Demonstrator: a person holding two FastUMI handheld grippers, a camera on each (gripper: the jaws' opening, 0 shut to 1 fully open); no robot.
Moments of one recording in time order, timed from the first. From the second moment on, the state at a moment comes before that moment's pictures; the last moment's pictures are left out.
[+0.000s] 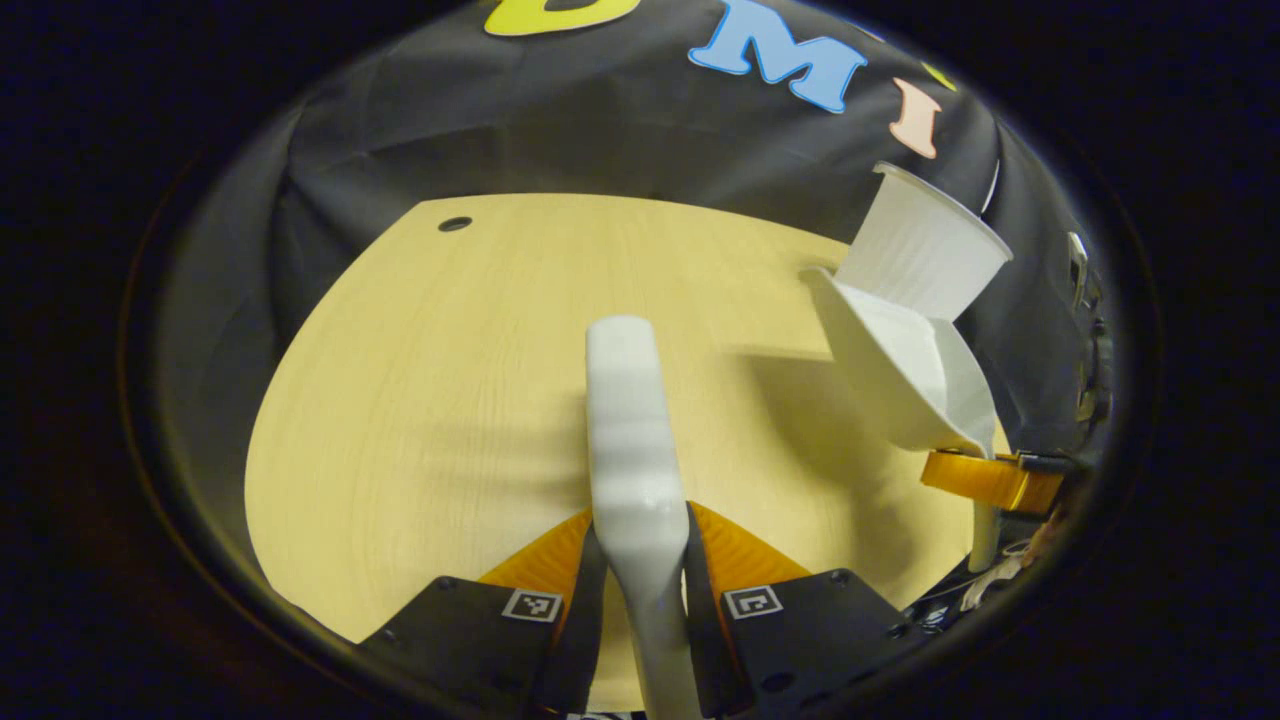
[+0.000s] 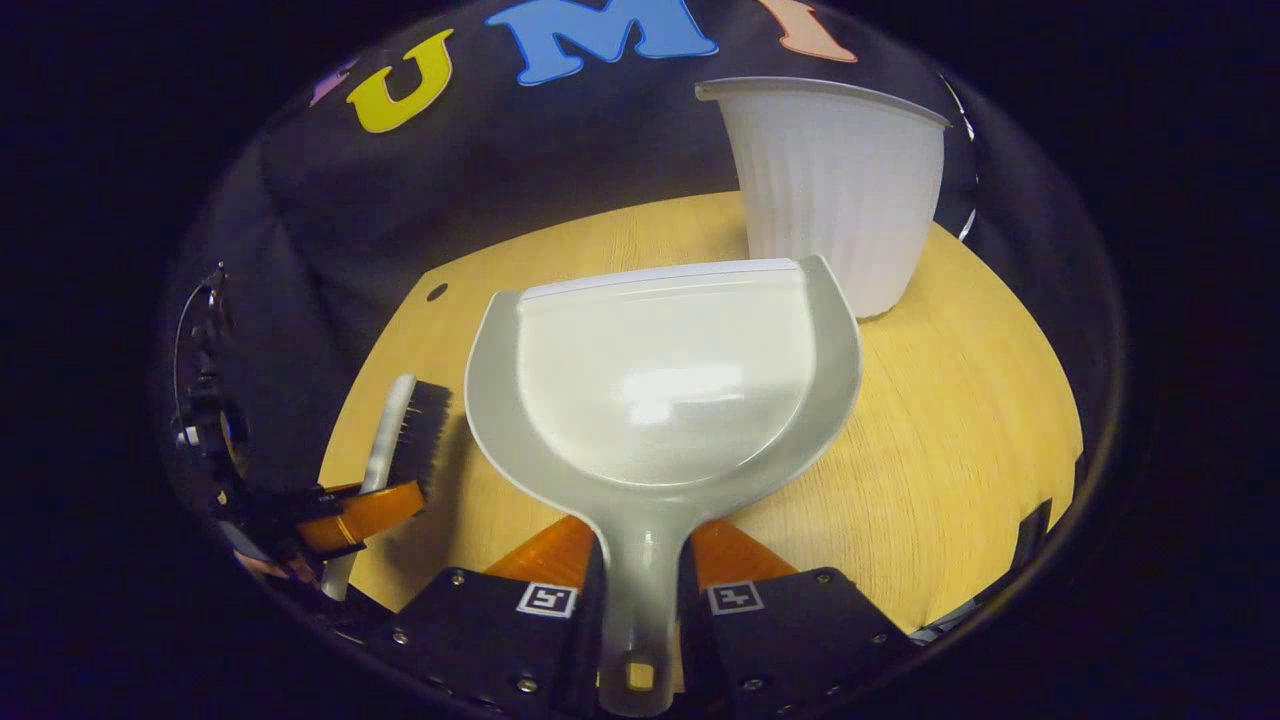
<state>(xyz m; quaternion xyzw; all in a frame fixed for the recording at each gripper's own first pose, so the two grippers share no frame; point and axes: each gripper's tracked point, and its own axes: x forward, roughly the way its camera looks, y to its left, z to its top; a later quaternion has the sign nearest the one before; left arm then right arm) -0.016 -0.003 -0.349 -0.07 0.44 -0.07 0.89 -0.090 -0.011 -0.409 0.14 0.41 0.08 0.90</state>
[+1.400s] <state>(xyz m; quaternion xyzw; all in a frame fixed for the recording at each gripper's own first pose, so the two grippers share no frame) -0.012 -0.002 -0.328 -0.03 0.43 -0.02 0.90 -0.109 -0.031 -0.396 0.11 0.47 0.07 0.87</state>
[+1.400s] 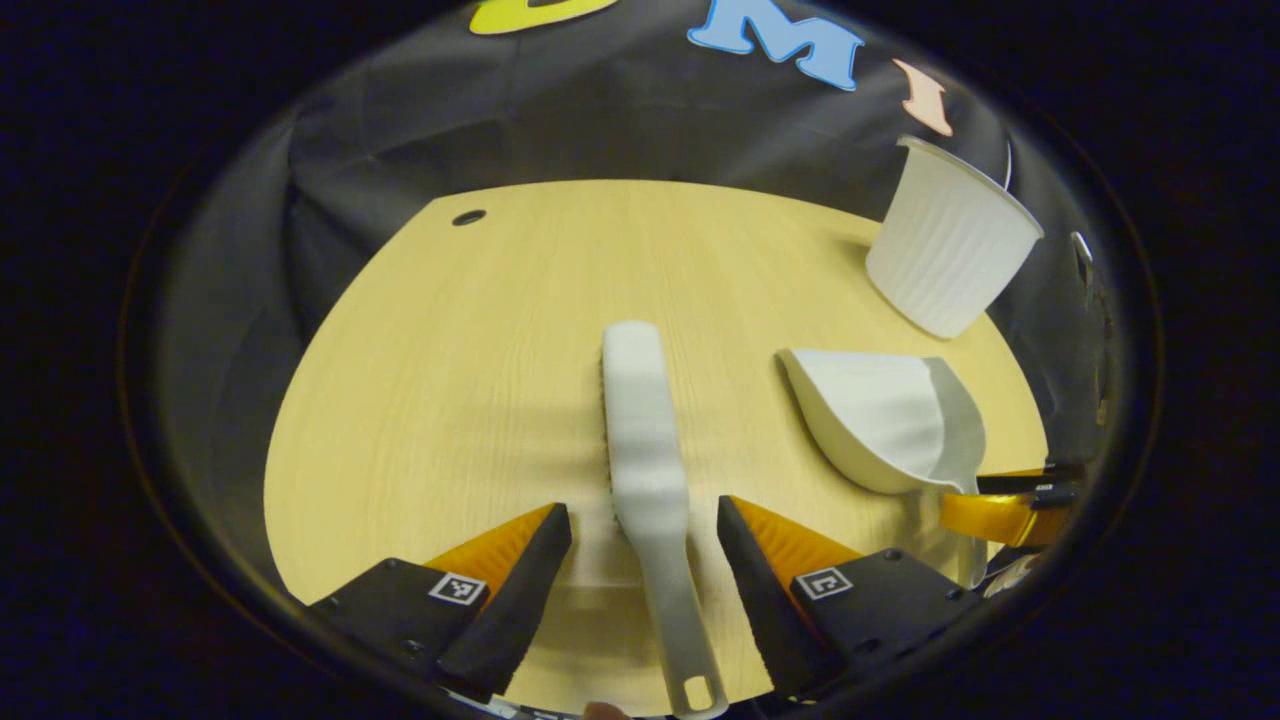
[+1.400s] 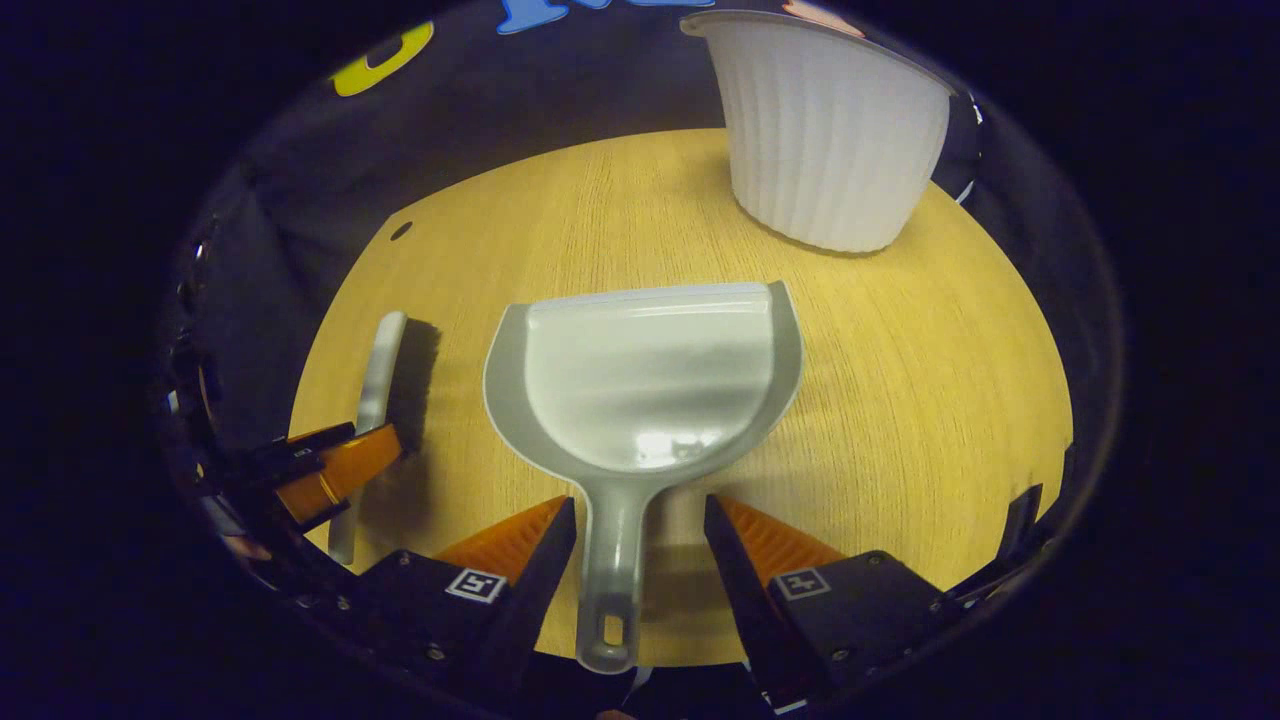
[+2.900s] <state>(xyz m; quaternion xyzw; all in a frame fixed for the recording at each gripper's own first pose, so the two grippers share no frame) -0.032 -0.066 -0.050 -0.03 -0.02 -0.01 1.00 -0.086 -0.162 -0.148 0.01 0.00 -0.05 1.00</state>
